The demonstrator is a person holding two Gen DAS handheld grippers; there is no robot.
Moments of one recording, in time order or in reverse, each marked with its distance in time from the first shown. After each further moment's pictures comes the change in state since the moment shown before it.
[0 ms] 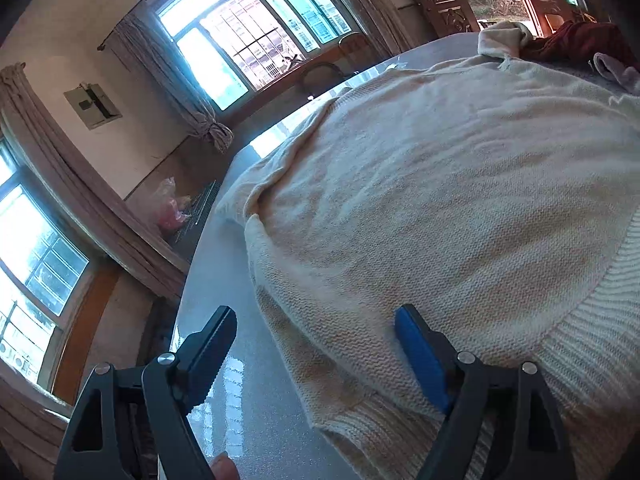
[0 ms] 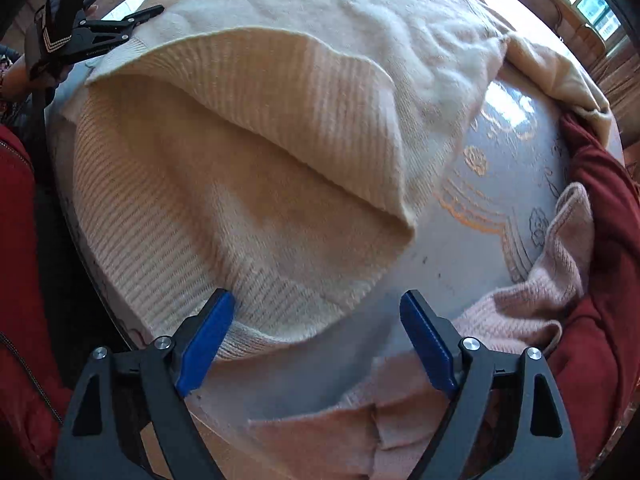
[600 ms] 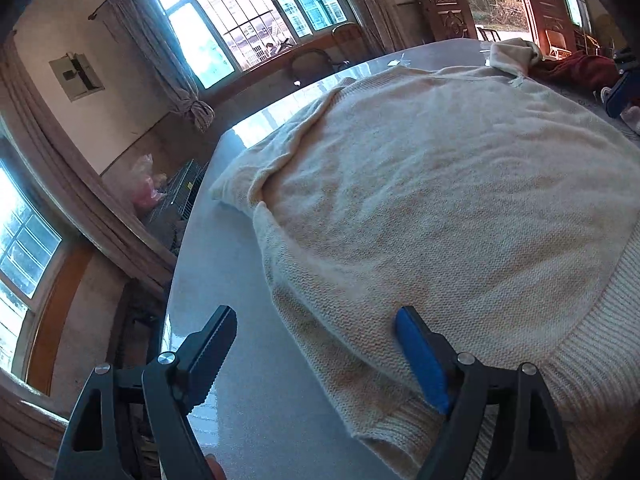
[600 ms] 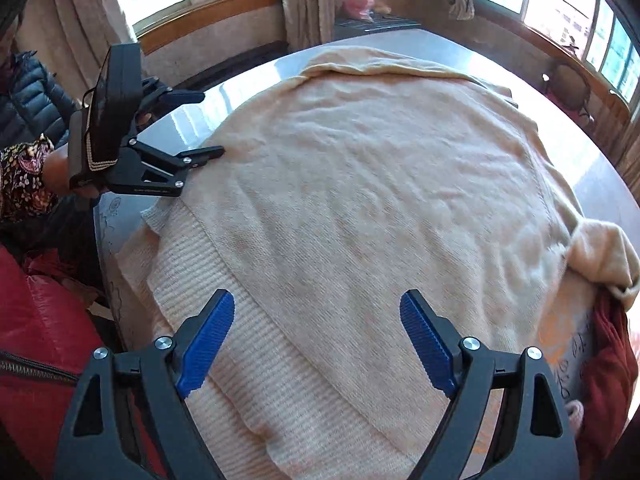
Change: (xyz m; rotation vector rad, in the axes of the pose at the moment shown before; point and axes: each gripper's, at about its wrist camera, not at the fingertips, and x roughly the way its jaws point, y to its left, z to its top) left arm 0.005 0.041 0.010 -0.067 0.057 -0.066; right arm -0.043 0.071 0.153 -0.183 -0.357 0.171
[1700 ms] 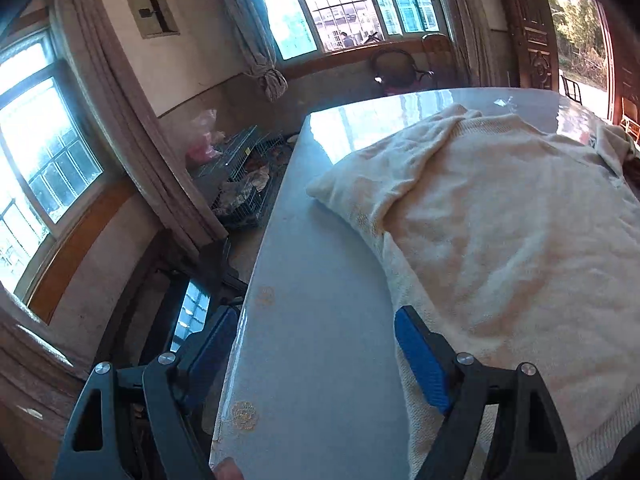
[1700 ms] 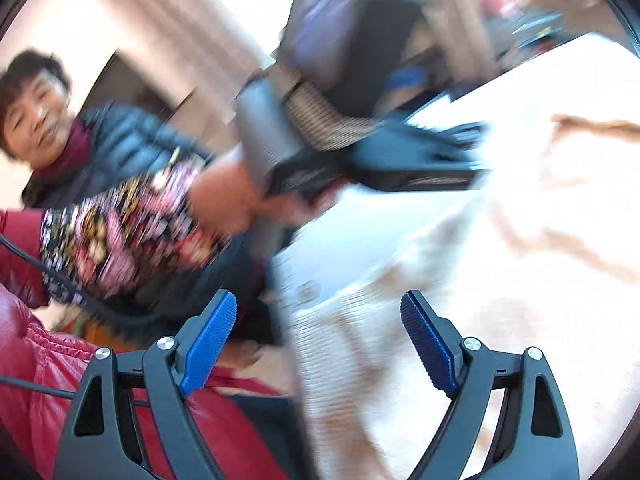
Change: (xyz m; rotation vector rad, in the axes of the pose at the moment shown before) left arm 0.002 0.087 0.032 -0.333 0.017 0.119; right arm 0.051 0.093 0.097 0.004 -0.110 0.487
